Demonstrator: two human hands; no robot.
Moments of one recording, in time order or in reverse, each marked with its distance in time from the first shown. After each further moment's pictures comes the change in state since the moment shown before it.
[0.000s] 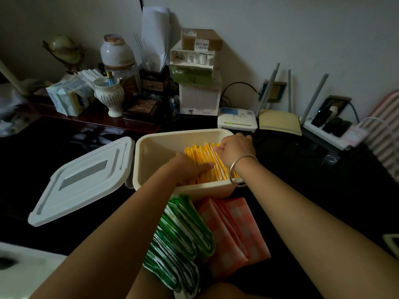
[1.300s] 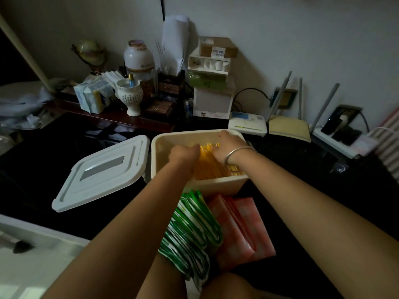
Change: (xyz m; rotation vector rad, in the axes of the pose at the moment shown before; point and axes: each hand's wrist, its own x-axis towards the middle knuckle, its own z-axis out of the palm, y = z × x) left_hand -0.017 -0.002 -0.018 -0.575 0.295 -0.138; right_hand -0.019 -0.045 -0.029 0.122 -0.248 -0.108
